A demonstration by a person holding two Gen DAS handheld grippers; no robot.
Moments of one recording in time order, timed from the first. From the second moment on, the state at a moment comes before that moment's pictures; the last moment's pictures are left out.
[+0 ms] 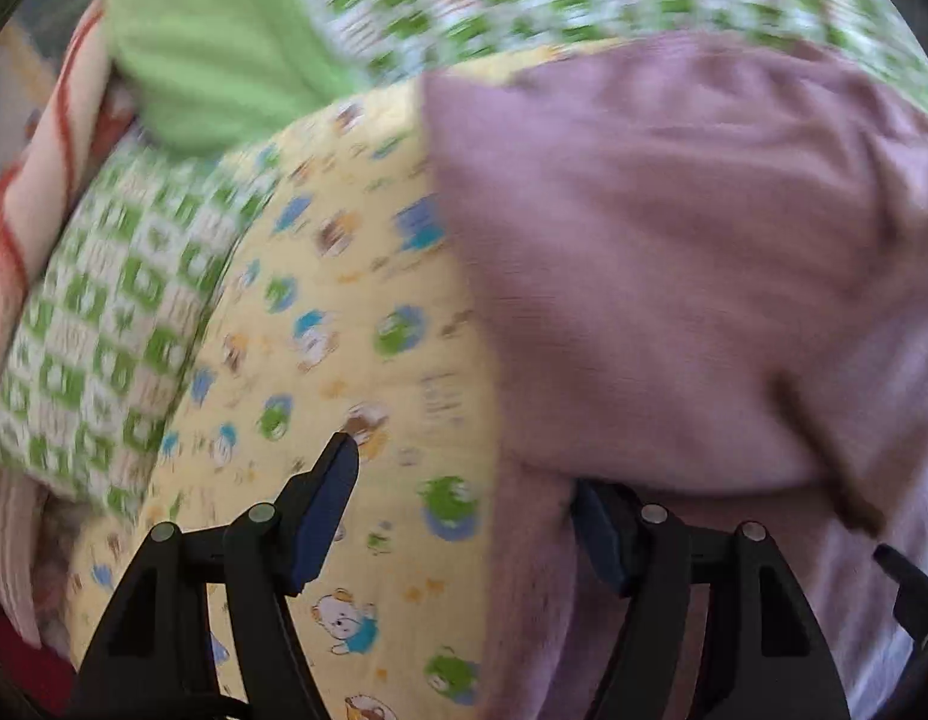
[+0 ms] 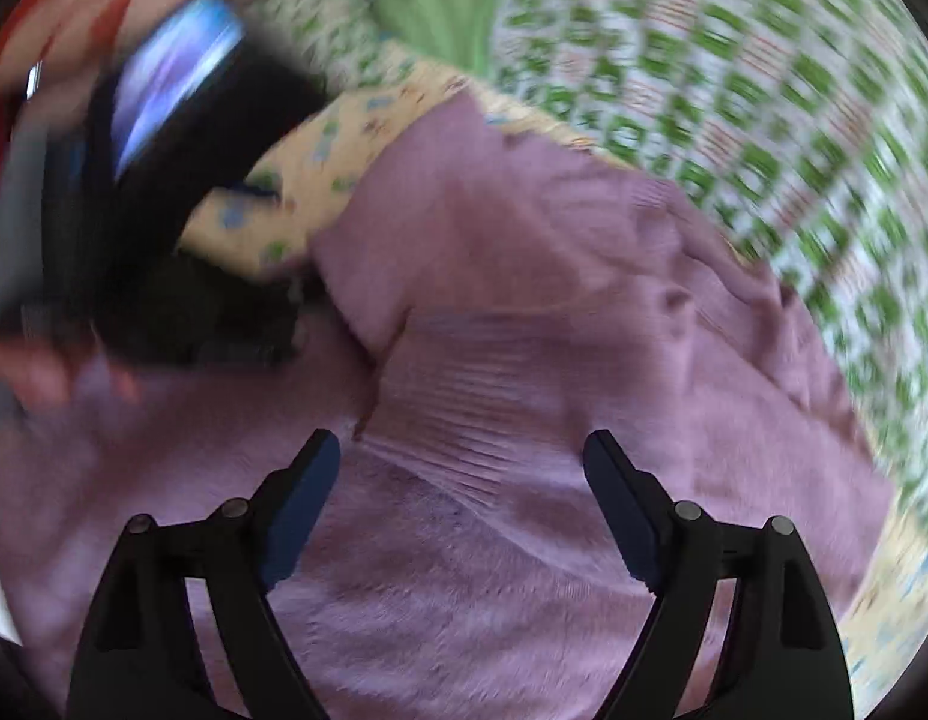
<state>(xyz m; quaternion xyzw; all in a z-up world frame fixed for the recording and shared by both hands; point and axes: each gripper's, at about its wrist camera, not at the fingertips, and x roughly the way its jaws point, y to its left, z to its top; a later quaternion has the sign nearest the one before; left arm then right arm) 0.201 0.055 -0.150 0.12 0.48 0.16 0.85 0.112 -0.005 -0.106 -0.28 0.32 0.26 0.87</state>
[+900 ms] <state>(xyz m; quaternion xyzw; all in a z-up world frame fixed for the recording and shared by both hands) 0.192 0.156 -0.175 -0.13 0.51 0.15 0.84 0.163 -0.265 -0.077 0.25 0.36 0.08 0.89</state>
